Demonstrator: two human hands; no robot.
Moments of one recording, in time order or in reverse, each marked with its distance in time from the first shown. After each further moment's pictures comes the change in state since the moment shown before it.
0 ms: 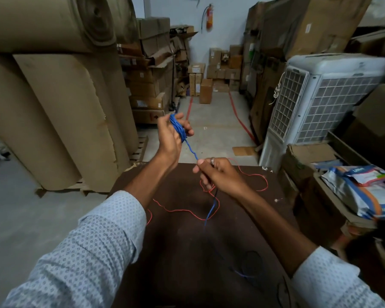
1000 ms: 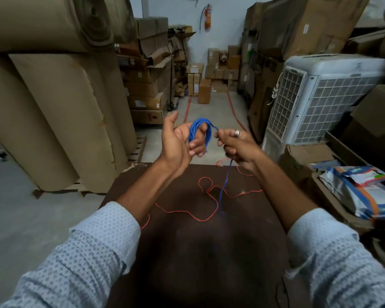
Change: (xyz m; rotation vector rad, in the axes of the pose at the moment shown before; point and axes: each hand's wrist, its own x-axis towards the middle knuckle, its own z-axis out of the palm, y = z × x) left_hand -0.033 0.017 0.020 -0.101 -0.457 -0.207; right_hand 0.052 -0.013 -0.072 0.302 0.135 0.083
